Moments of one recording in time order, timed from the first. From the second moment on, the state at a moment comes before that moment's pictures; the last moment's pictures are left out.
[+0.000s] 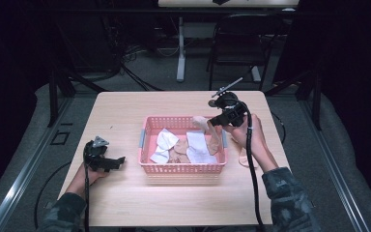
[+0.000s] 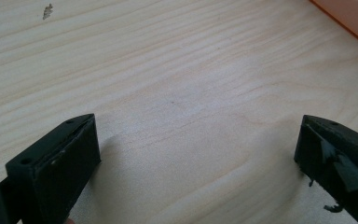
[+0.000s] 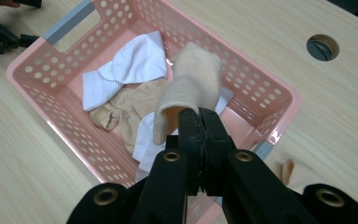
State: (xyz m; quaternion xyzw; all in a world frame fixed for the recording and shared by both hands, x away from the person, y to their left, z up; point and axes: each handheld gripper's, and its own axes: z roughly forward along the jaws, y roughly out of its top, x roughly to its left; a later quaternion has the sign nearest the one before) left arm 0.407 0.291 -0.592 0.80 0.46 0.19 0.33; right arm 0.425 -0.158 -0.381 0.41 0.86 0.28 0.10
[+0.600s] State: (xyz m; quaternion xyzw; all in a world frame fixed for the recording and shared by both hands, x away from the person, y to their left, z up) left arm 0.407 0.291 -0.592 0.80 0.46 0.19 0.33; right arm 0.414 -0.190 -0.342 0.43 0.84 0.30 0.13
